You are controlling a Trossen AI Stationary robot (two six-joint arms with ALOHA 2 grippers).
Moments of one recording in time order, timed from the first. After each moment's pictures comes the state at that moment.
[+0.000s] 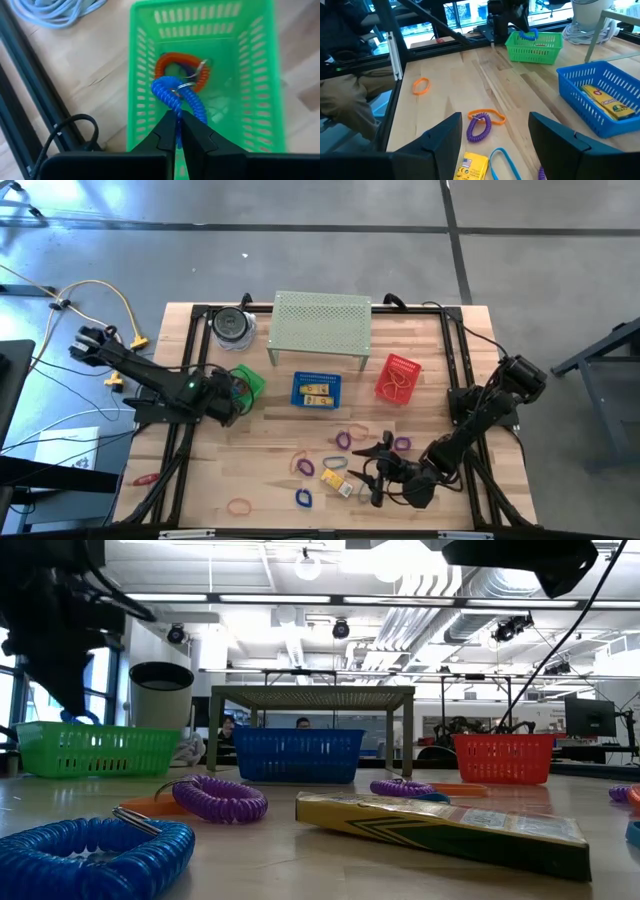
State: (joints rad) left arm -0.38 1.01 0.64 -1.14 -0.50 -1.31; right arm 0.79 1.68 0.89 0.28 0.93 0.58
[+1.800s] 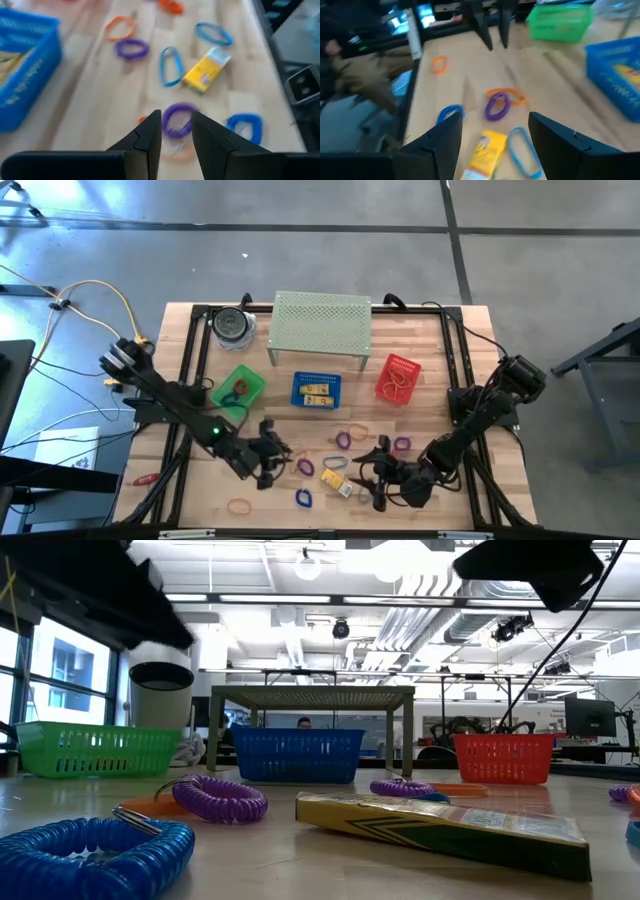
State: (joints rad) left arm -0.65 1.47 0.78 0.05 -0.50 -0.56; right arm 0.78 1.68 0.89 0.24 0.78 0.63
